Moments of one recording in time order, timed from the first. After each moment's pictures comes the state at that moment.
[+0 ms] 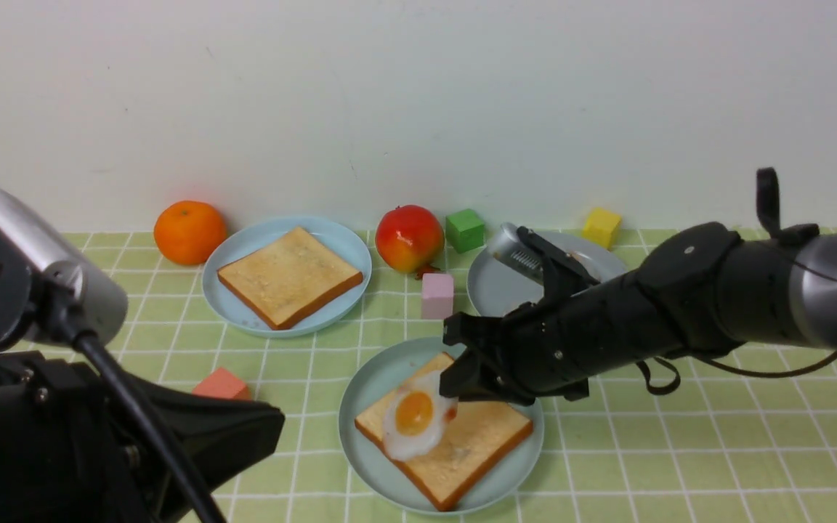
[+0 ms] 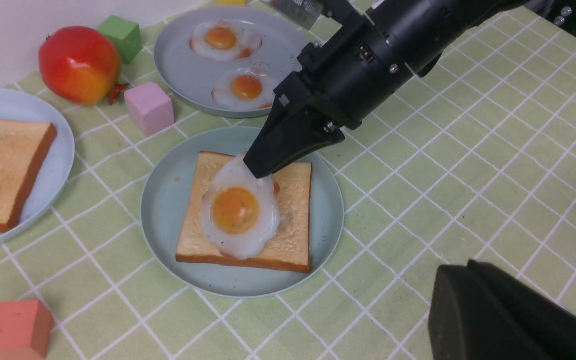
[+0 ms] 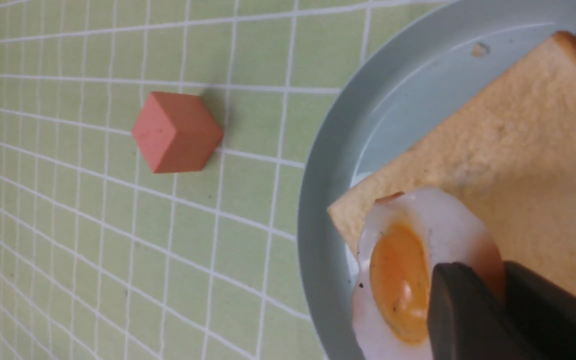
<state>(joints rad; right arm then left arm) 0.44 1.90 -1.13 1.19 0.51 -0.52 -0.83 0.76 -0.72 0.00 0.49 -0.14</state>
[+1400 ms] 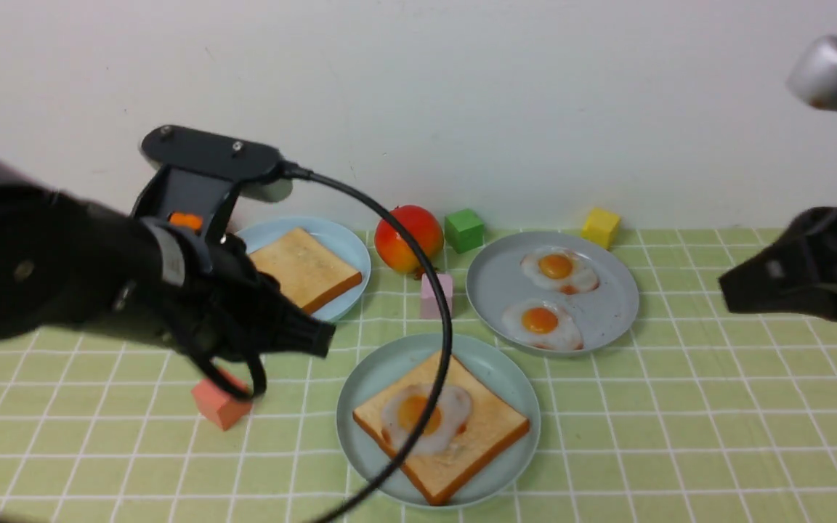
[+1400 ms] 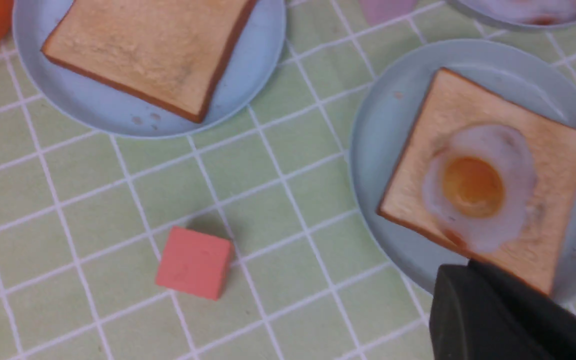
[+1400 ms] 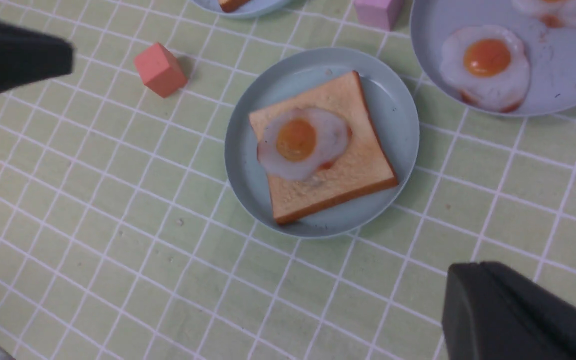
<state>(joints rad) 0.23 1.09 -1.13 0.46 1.00 -0.25 -0.47 1.38 -1.06 0.02 0.61 -0.14</state>
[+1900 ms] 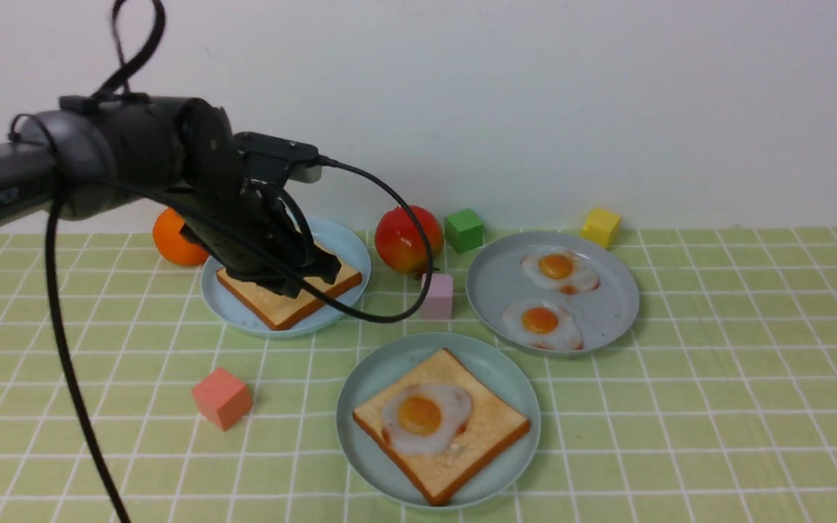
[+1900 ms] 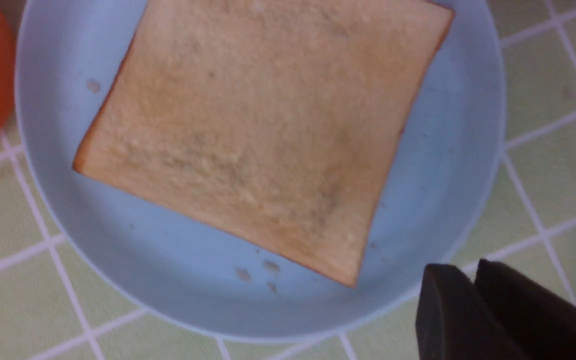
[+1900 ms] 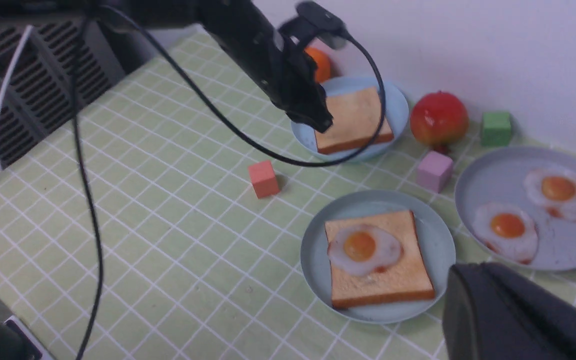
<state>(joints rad) 0.23 0.68 -1.13 0.58 1.03 -0.40 -0.27 2.02 -1.57 -0.07 0.68 0.17</state>
